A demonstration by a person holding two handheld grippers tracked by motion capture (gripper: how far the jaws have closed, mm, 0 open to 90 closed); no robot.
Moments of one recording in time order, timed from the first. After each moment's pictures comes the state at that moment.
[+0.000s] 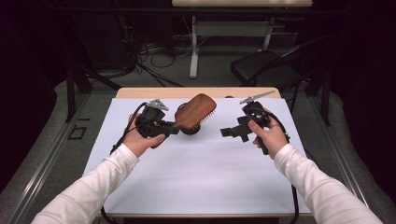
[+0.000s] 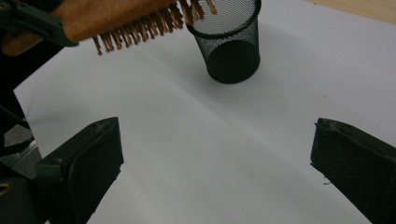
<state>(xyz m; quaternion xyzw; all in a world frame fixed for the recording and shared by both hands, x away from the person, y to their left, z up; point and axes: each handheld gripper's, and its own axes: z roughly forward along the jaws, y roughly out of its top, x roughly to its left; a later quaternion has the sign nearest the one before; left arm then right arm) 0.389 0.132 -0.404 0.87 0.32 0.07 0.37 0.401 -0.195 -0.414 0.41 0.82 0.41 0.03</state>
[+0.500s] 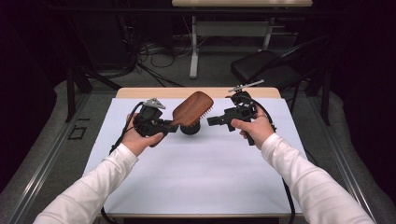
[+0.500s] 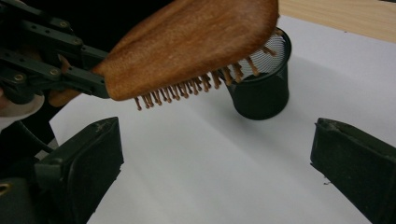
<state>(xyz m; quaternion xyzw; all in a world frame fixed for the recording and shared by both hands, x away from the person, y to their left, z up) 0.392 0.140 -0.406 0.86 0.33 0.08 0.38 0.423 -0.161 -0.397 0.41 0.80 0.44 -0.01</state>
